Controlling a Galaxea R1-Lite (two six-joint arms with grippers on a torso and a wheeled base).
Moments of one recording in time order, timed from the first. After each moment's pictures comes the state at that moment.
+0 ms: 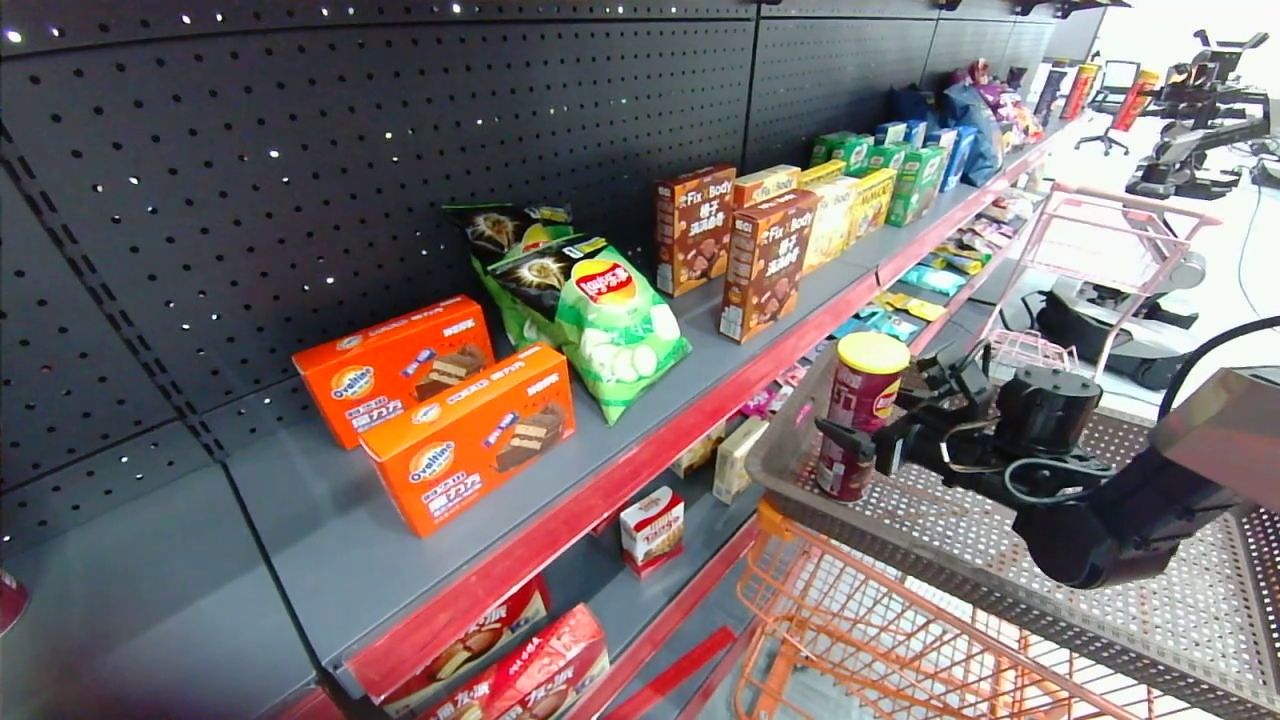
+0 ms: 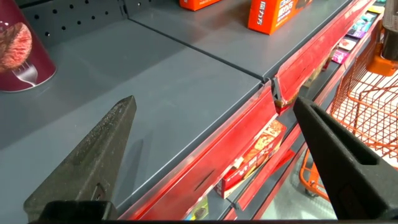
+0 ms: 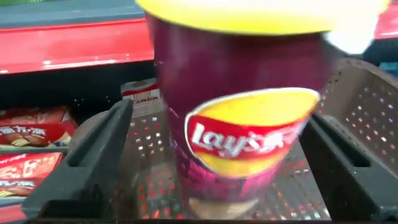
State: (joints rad) left arm 0.00 0.00 0.00 0.00 0.01 0.00; right arm 0.15 2.18 -0.91 -1.26 0.49 -0.13
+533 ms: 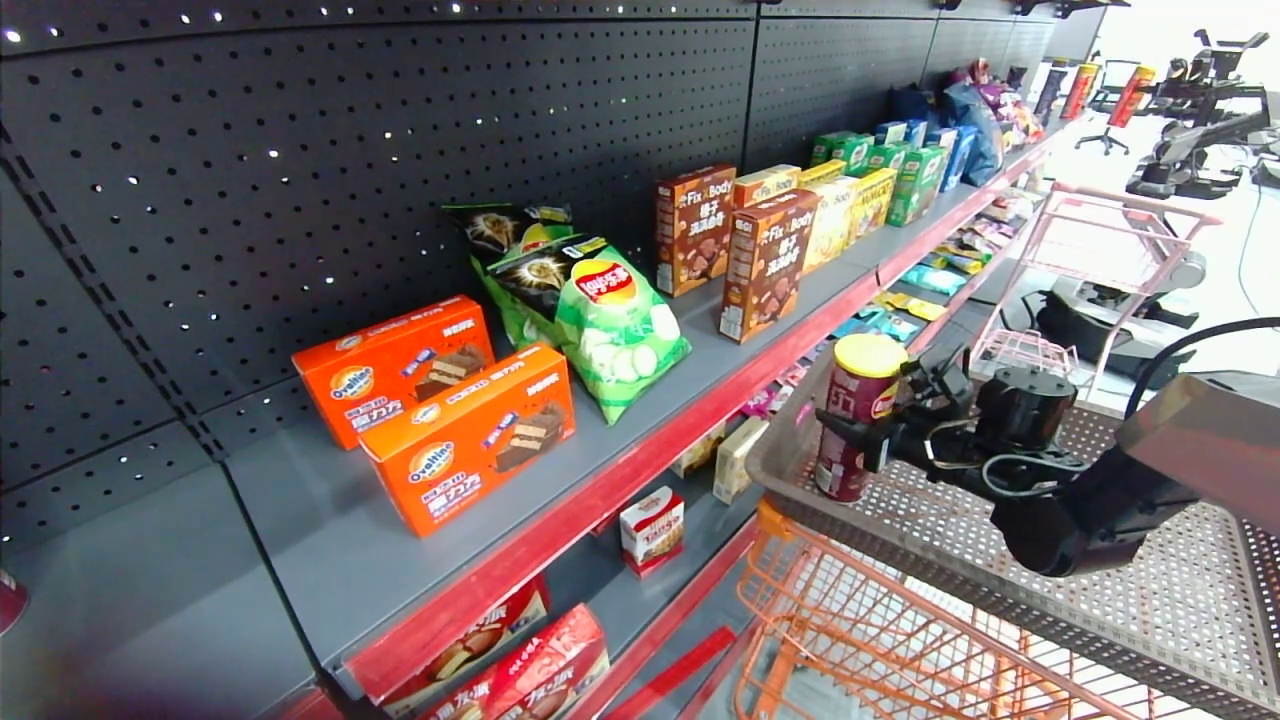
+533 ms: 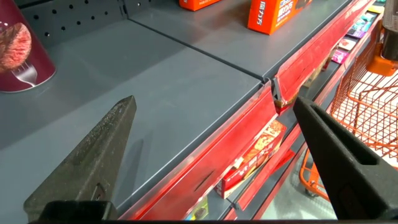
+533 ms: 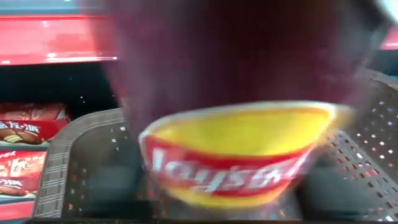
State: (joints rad) left arm 0.00 0.00 0.00 0.00 0.01 0.00; right arm 0.15 2.25 -0.99 -1.25 0.54 -0.15
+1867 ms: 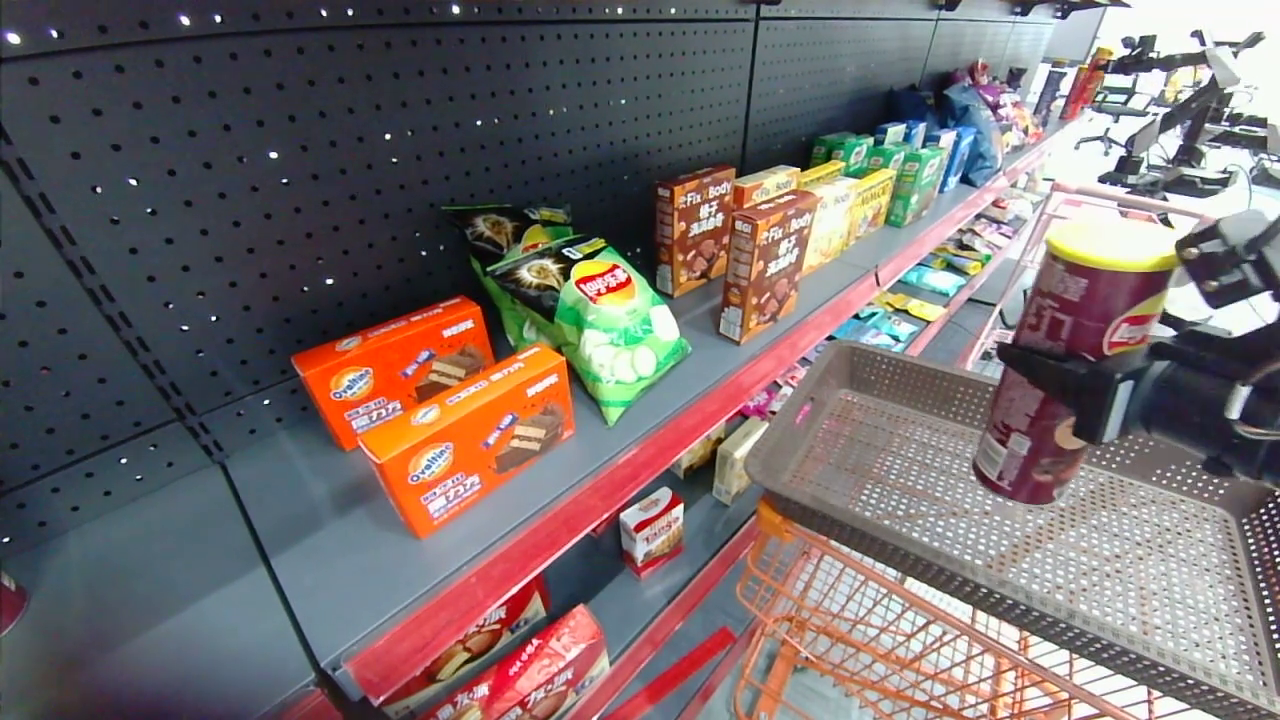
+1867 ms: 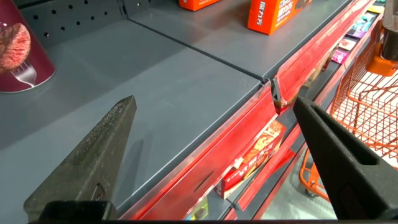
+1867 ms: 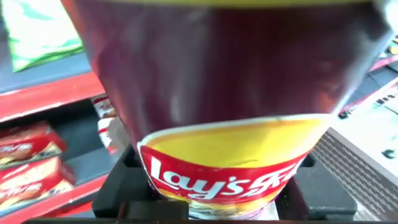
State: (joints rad) left arm 0.00 0.00 0.00 0.00 0.01 0.00; right arm 0.21 1.34 -0.69 -0.61 0.09 -0.15
